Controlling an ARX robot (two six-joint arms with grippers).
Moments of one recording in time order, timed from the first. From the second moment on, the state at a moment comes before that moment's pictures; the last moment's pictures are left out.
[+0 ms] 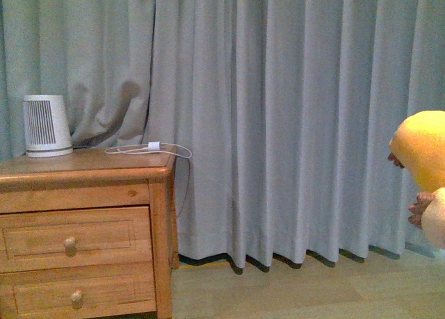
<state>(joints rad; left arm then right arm) 0.00 0.00 0.01 0.00 0.00 0.00 -0.09 0.25 0.02 0.38 -0.05 0.09</state>
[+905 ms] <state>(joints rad) 0.00 0.00 0.01 0.00 0.00 0.00 -0.09 0.25 0.02 0.38 -0.06 0.09</state>
